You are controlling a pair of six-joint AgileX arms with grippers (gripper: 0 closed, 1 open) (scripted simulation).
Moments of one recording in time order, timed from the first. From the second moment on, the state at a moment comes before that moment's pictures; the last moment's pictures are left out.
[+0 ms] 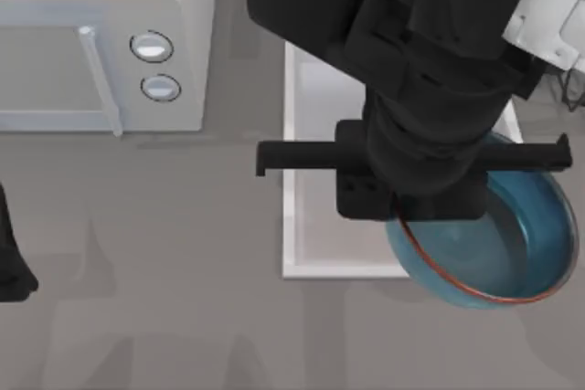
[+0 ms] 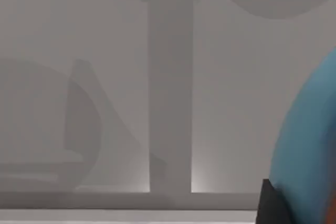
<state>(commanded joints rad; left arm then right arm) 0.00 0.00 0.00 0.00 0.00 0.00 0.98 1.76 1.88 -1.56 0.16 0.99</state>
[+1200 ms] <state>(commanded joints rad) 0.00 0.00 0.00 0.00 0.00 0.00 -0.14 1.42 1.51 -0.31 -0.23 0.25</state>
